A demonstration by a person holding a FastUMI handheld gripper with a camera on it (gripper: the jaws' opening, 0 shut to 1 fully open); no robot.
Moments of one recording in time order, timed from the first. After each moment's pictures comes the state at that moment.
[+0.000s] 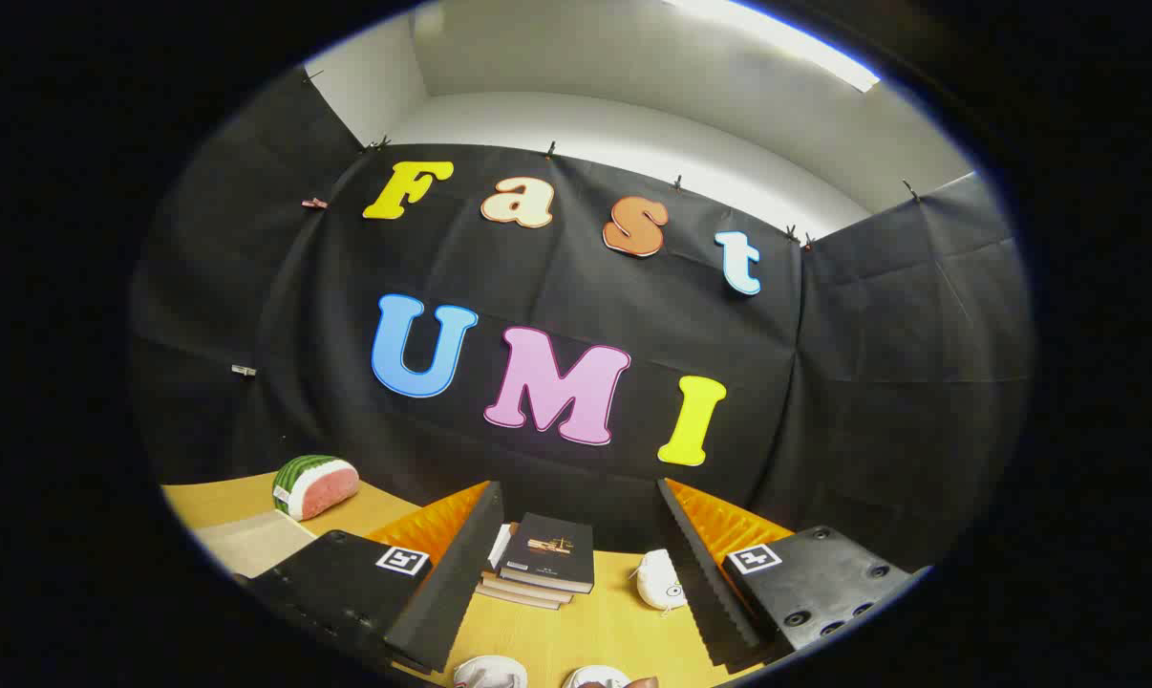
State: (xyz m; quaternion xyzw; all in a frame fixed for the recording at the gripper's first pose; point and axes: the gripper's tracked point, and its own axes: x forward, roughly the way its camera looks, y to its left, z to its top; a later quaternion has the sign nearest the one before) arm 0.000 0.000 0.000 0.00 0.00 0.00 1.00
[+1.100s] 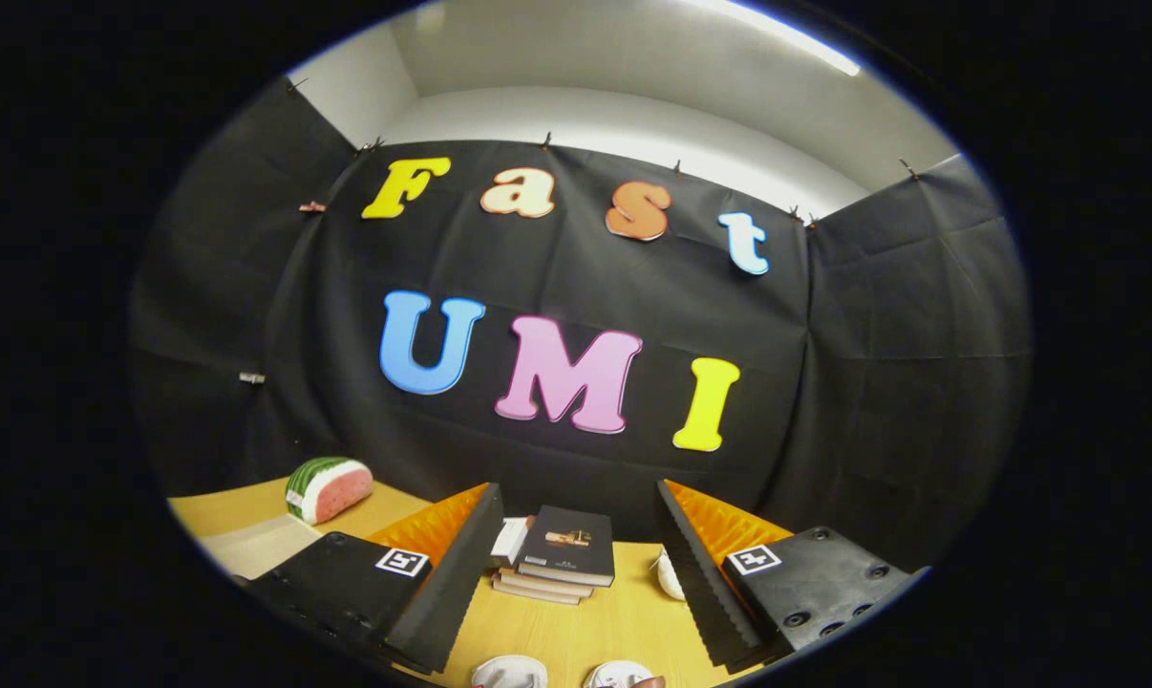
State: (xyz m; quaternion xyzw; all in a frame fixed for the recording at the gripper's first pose) arm 0.003 0.031 -0.037 0.01 0.06 0.07 1.00
